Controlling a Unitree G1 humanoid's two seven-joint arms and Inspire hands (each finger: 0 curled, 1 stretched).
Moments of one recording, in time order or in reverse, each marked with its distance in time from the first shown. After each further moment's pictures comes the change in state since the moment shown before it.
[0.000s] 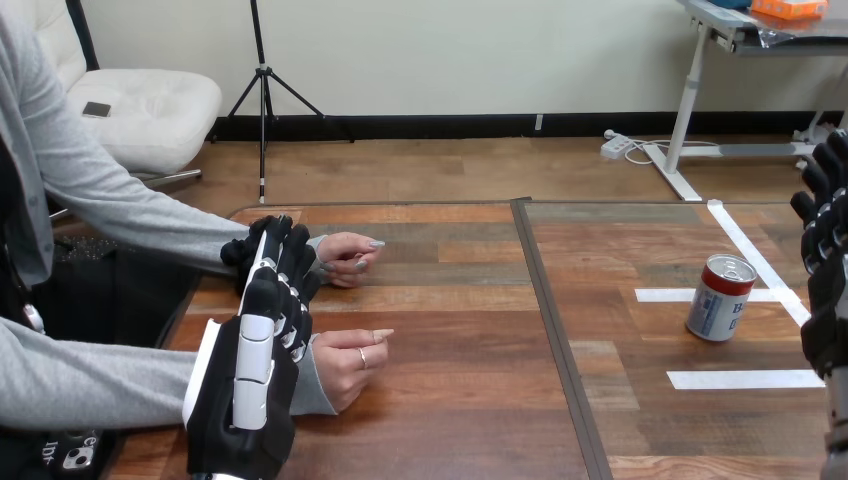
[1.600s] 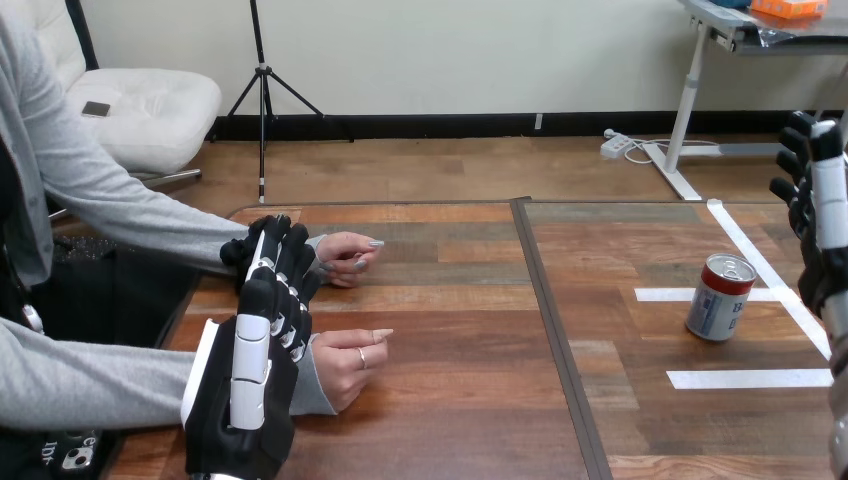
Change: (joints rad) left arm -0.001 0.004 0.000 0.000 -0.018 0.003 -0.012; right arm -0.321 -0.153 0.049 0.391 -0.153 0.126 -0.067
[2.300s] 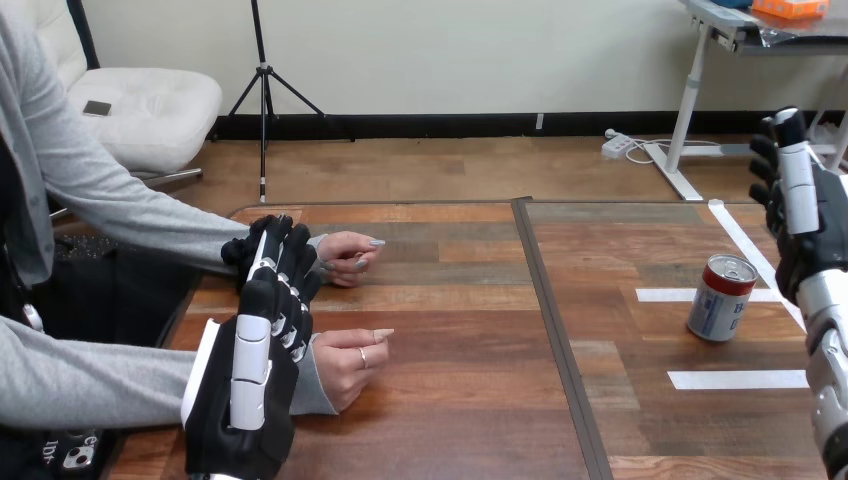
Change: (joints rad) left arm 0.000 0.005 0.002 0.000 -0.001 0.000 -0.005; right arm -0.105 -0.001 0.042 0.118 -0.045 0.085 -0.060
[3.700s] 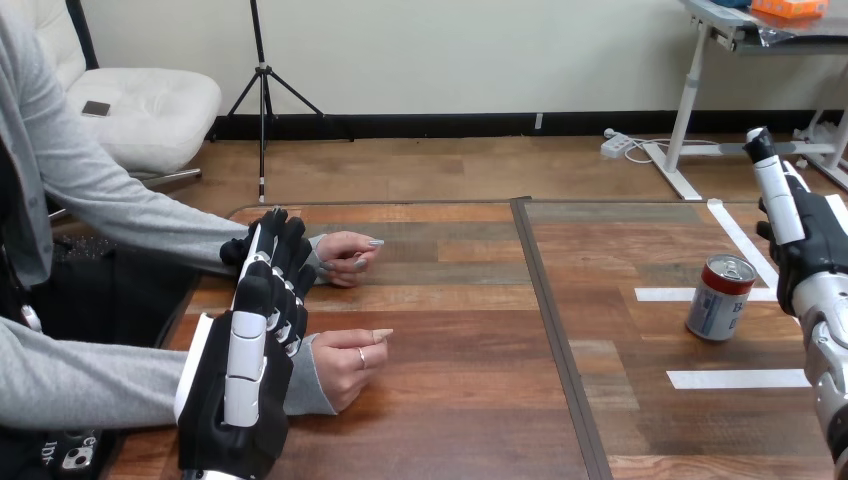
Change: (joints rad) left arm 0.001 0.016 0.005 -0.025 -0.003 0.001 -0.001; right arm -0.061 -0.032 0.064 0.083 -0.084 0.141 -0.090
